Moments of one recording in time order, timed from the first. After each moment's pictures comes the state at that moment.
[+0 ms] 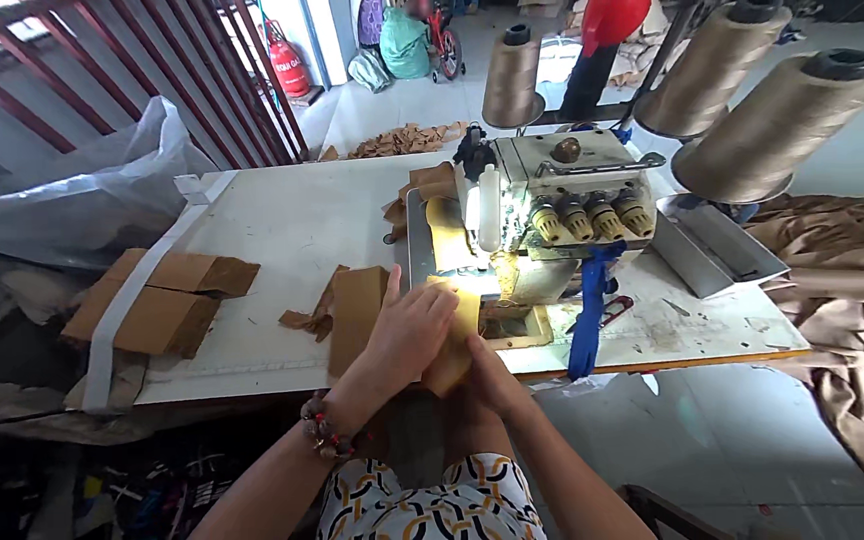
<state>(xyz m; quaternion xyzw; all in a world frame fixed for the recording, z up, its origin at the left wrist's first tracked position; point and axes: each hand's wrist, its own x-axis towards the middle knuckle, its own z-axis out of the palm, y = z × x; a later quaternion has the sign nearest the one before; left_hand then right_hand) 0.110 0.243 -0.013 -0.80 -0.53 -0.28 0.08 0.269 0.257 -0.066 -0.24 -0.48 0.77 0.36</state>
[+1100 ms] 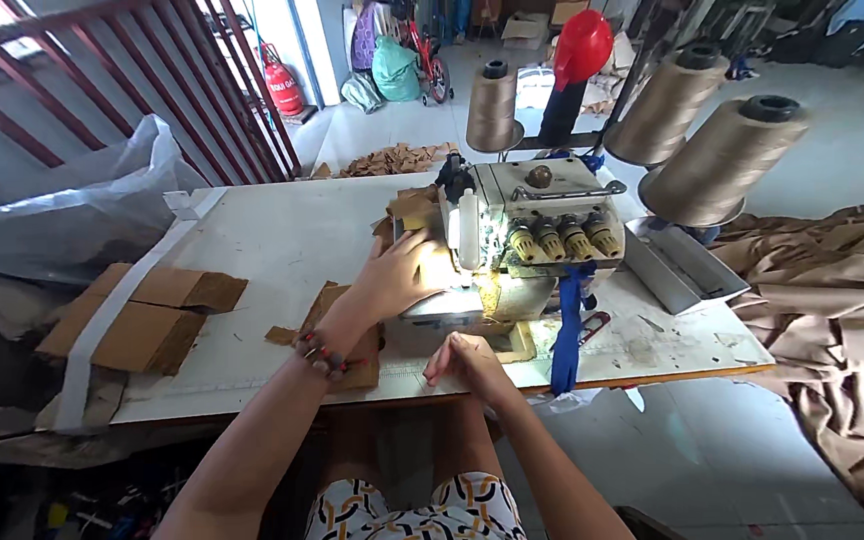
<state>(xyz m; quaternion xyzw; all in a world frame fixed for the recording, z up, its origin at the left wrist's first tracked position) 0.078 0.316 0.035 -0.76 -0.62 -0.16 -0.10 0.277 0.298 -0.087 -0.13 -0.55 0.75 0.36</state>
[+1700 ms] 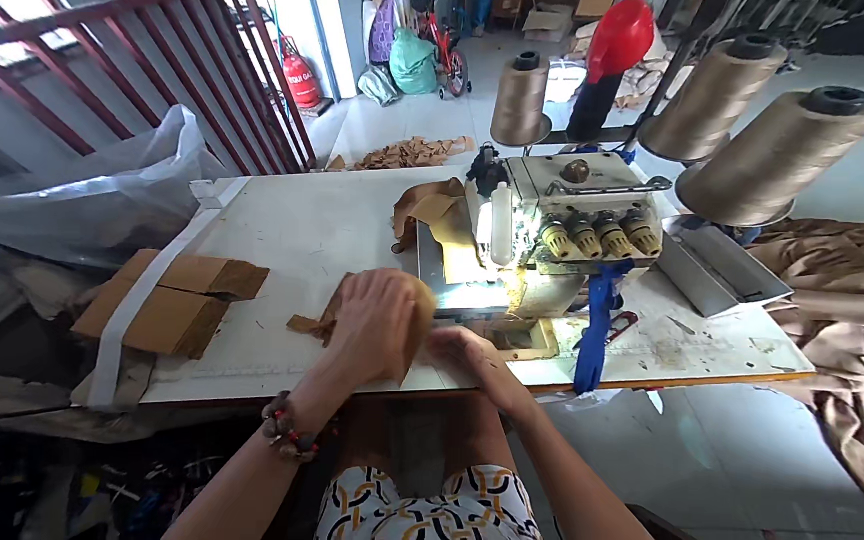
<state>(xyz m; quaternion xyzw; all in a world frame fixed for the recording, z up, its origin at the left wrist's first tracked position) 0.056 0.235 -0.001 -0.76 -0.58 -0.29 0.08 0.265 0.284 -0.082 -0.16 -0.68 0.63 0.35</state>
